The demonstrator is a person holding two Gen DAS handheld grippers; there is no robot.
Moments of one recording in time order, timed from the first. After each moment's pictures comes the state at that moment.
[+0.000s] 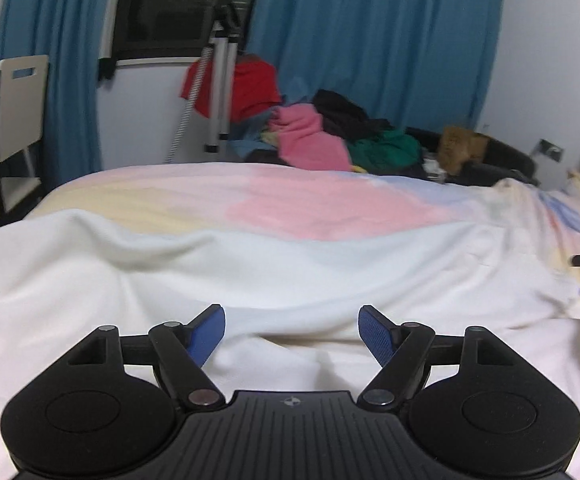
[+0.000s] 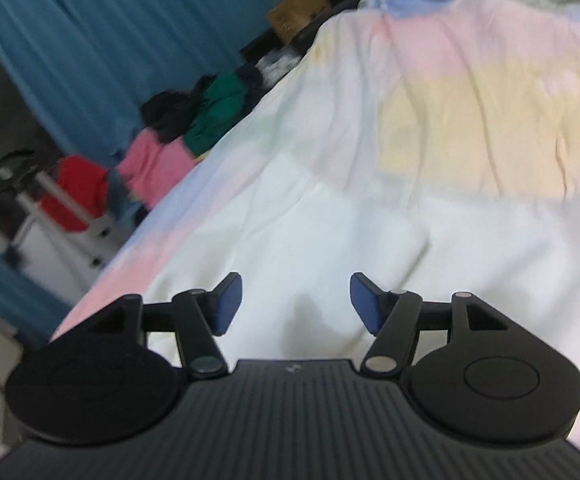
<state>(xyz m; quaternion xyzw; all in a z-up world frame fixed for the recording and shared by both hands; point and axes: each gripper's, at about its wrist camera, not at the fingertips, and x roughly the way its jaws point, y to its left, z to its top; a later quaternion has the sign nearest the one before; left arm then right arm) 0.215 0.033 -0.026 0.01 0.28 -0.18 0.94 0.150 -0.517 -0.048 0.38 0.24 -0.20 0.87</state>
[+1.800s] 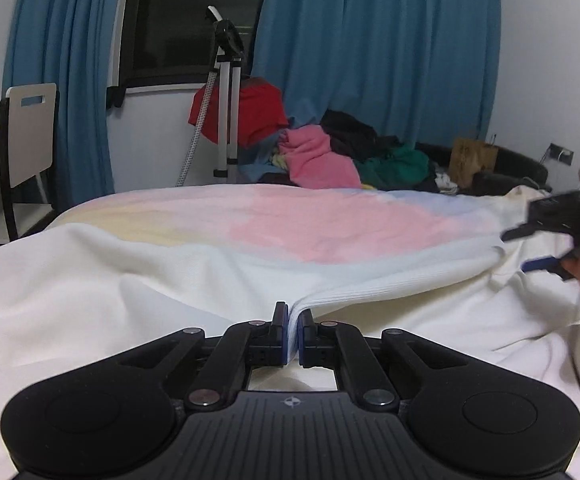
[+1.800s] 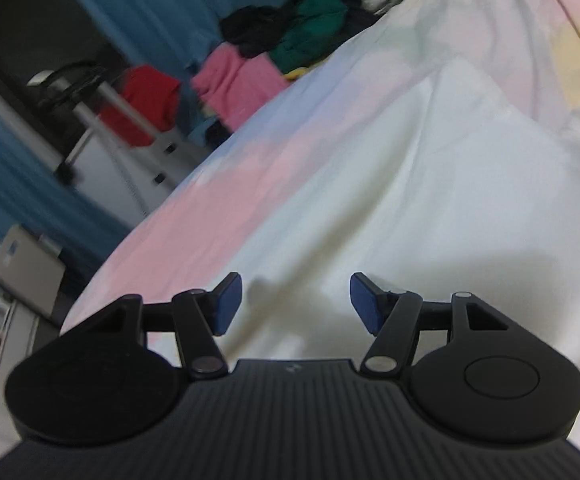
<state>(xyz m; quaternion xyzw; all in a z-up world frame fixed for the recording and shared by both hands) 0.236 0.038 -0.042 0.00 0.25 -0.17 0.95 0.290 -0.468 -0.047 0.37 0.30 -0.11 0.87</state>
